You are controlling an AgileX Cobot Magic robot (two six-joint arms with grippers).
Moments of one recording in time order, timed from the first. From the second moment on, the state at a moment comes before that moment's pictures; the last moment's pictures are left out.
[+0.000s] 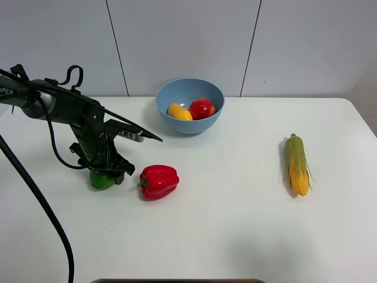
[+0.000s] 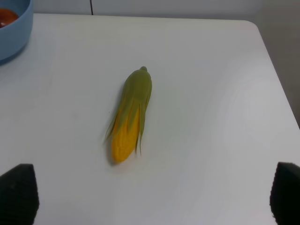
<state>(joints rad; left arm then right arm) -0.42 2.04 -1.08 0.10 0.58 -0.09 0.01 0.00 -0.56 -0.02 1.10 0.01</state>
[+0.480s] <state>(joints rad) -0.42 2.04 -1.08 0.10 0.58 -0.09 0.01 0.00 -0.56 -0.02 1.10 0.01</state>
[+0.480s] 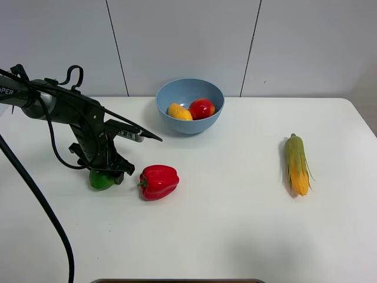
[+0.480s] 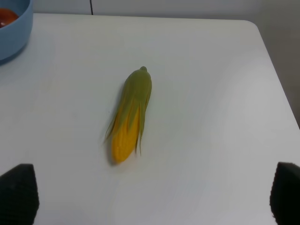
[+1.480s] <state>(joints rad) -0.42 1.59 -1.08 0.15 0.55 -0.07 0.01 0.00 -0.56 -0.02 1.10 0.01</state>
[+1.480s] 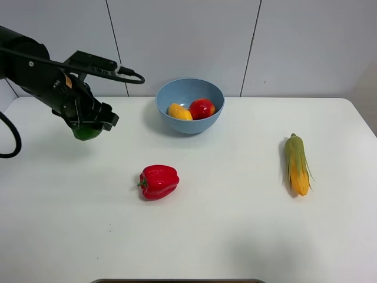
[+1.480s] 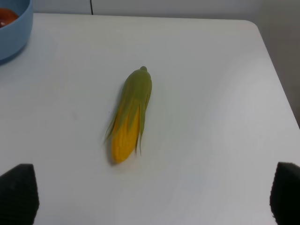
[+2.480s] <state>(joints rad) -0.58 1.81 -1.54 0.15 0.33 0.04 0.01 0.00 -0.56 -0.02 1.10 0.01</state>
